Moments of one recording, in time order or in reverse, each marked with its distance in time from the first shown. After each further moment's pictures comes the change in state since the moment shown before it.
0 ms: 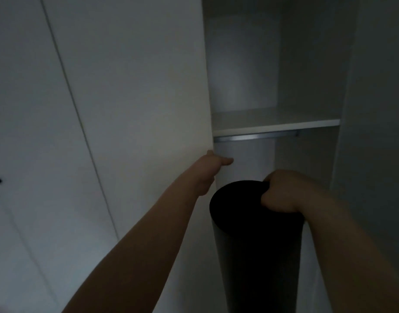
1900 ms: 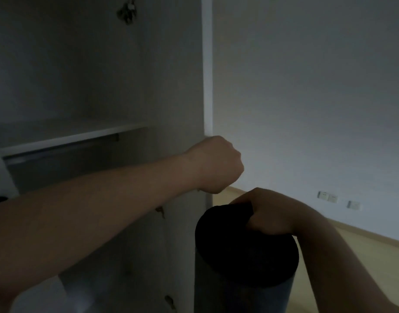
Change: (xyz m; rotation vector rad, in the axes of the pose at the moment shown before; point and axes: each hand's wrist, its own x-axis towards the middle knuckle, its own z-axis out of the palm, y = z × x) left_hand -0.153 0.067 0.211 1.667 -0.451 2.035; right_hand -0.233 0.098 -0.020 0.093 0.099 0.515
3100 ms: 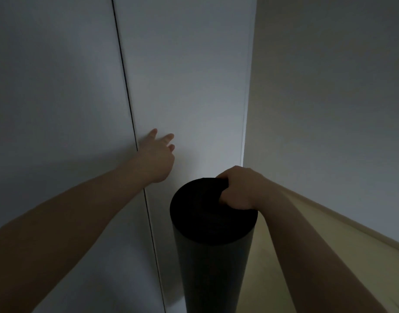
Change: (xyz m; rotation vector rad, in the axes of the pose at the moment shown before) left_hand -0.245 -0.083 0.180 0.003 -0.805 -0.596; right_hand 0.125 -0.181 0.070 0.000 0.047 -0.266
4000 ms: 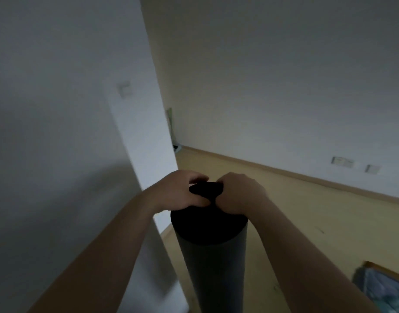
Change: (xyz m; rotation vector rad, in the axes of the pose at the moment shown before) left_hand 0.172 0.255 -0.180 -1.433 -0.055 0.532; right_hand 0.034 0.315 -0.022 0.024 0.125 0.447
